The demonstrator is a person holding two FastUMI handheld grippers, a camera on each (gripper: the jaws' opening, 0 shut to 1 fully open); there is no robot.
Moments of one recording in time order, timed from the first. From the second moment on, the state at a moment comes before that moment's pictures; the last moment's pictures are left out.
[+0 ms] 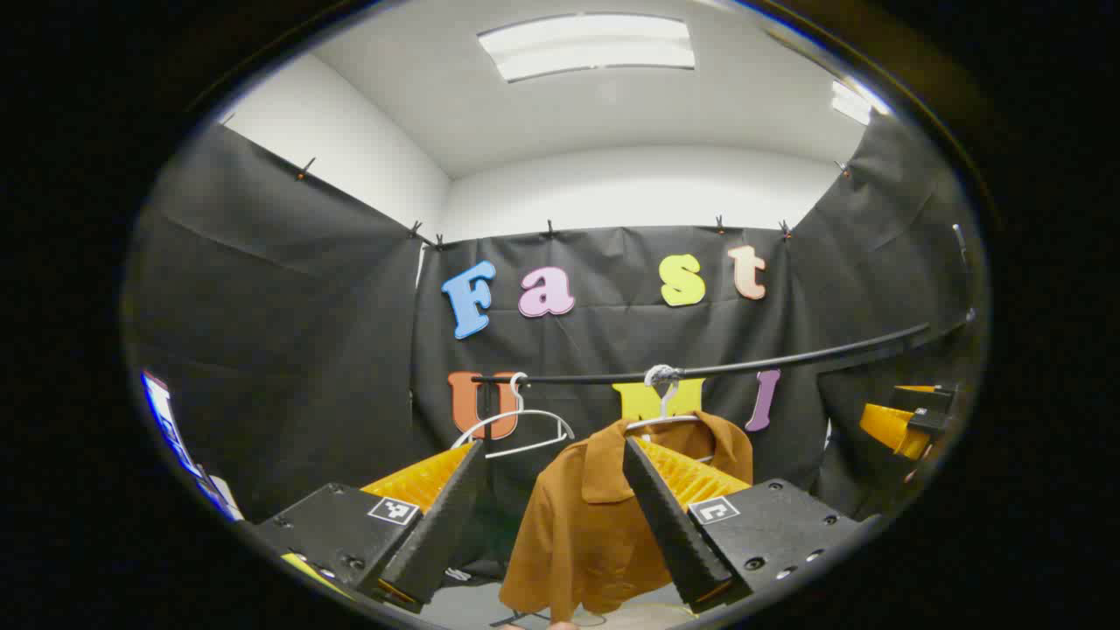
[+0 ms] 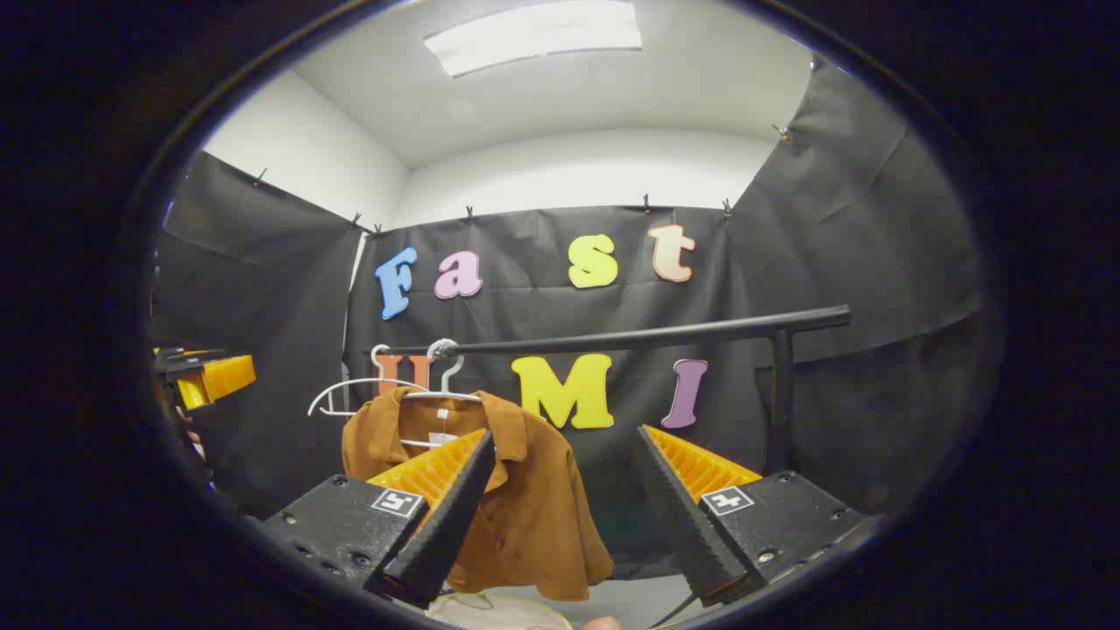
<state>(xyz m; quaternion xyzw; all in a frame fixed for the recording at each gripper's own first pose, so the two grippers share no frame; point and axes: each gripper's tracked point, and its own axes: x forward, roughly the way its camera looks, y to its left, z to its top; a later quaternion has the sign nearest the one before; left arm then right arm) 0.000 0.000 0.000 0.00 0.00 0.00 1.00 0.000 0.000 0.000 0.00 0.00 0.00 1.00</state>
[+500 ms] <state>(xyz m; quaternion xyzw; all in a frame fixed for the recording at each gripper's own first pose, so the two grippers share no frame) 0.013 -0.039 0.012 0.02 -0.01 0.00 1.00 0.011 -0.027 -0.003 0.01 0.00 0.01 1.00</state>
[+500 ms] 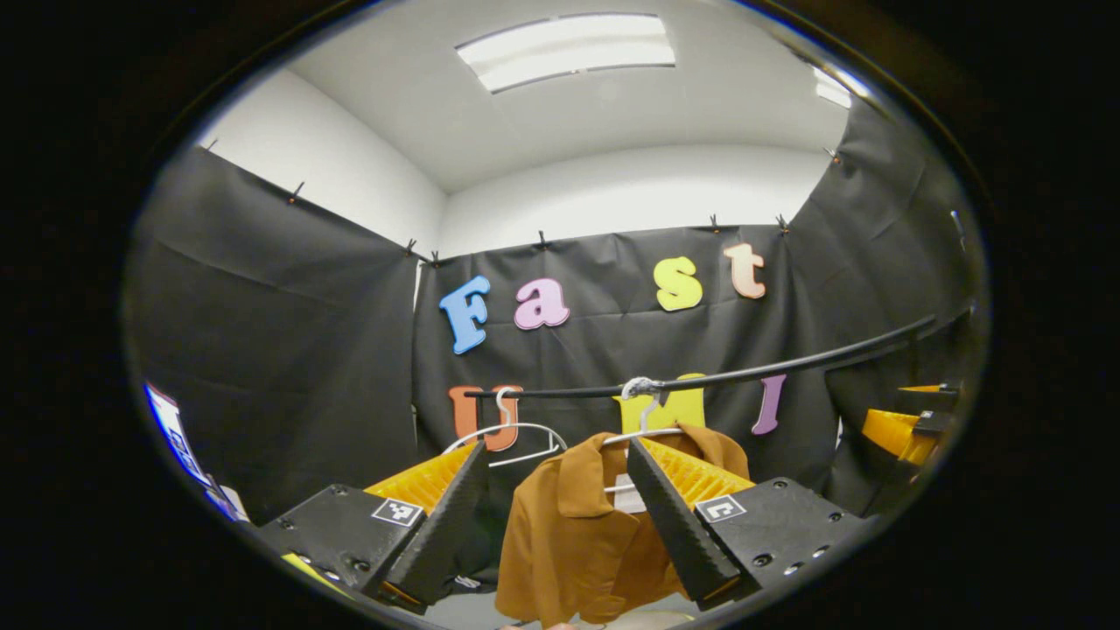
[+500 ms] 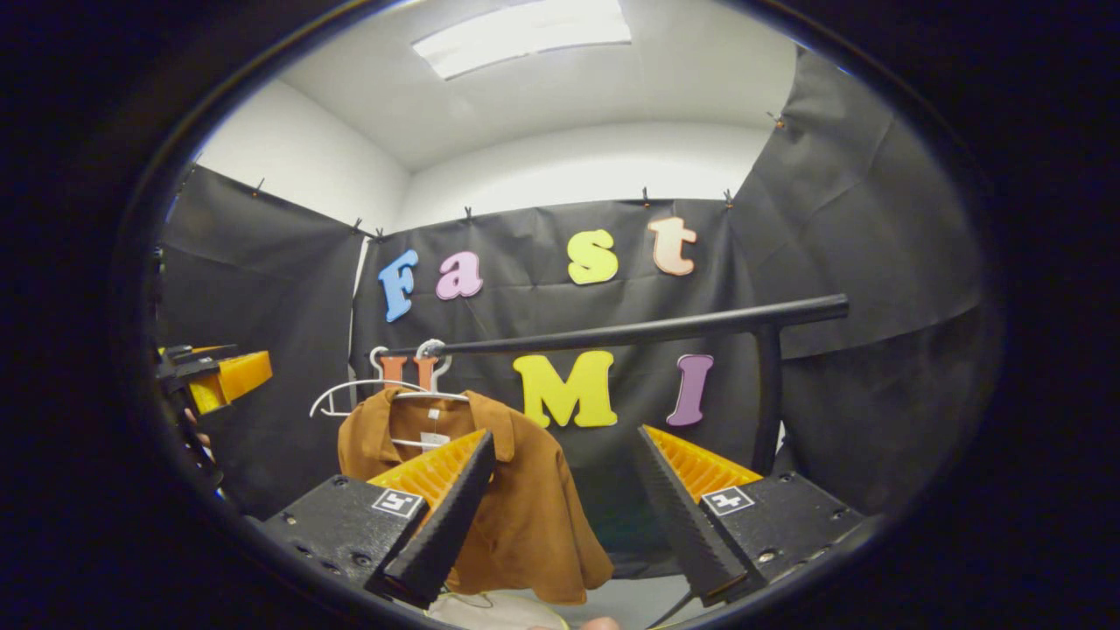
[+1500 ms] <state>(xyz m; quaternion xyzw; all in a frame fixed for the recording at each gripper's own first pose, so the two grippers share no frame) 0.063 -0.026 -0.107 -0.04 0.10 -0.10 0.99 0.076 0.045 -0.097 0.02 0.10 -0.04 0.99</state>
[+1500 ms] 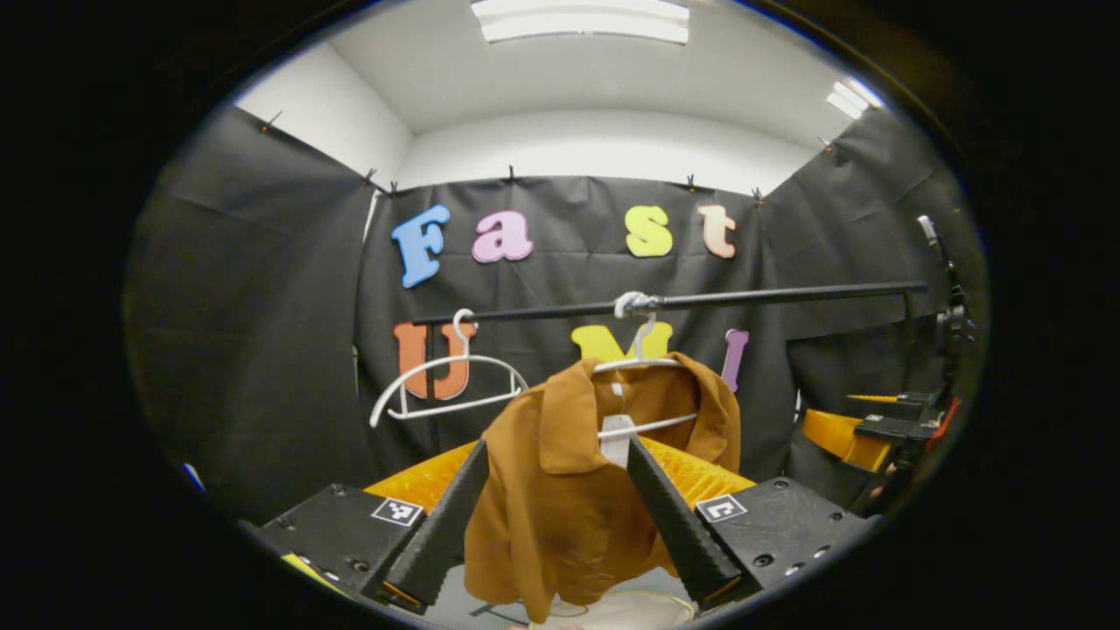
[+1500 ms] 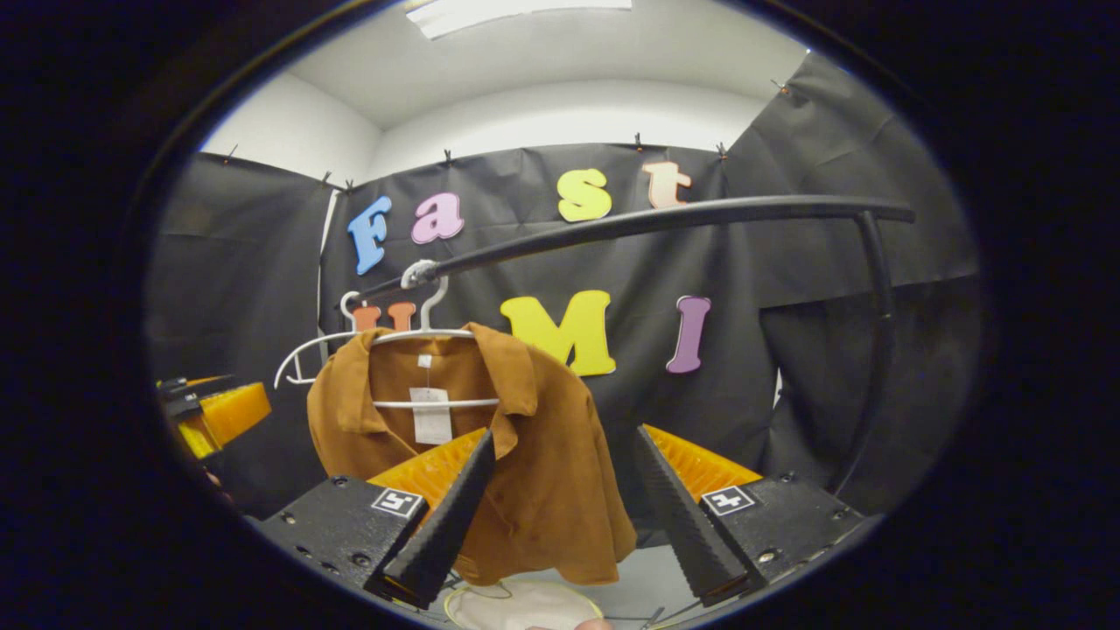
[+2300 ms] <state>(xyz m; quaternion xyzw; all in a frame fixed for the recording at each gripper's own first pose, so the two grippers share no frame) 0.125 -0.072 -0.181 -0.15 0.20 -0.11 0.96 0.177 0.074 -0.168 0.11 0.18 0.01 0.98</state>
